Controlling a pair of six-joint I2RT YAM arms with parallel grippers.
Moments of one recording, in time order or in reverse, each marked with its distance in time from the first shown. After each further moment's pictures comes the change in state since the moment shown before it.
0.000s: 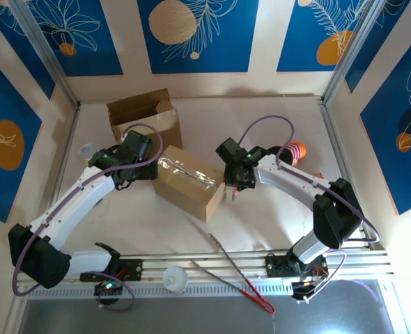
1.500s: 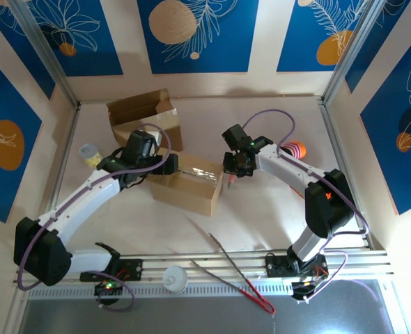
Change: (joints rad) left arm -0.002 0.022 -0.144 0.443 0.268 0.069; right arm -0.110 0.087 0.072 0.111 -0.154 -0.105
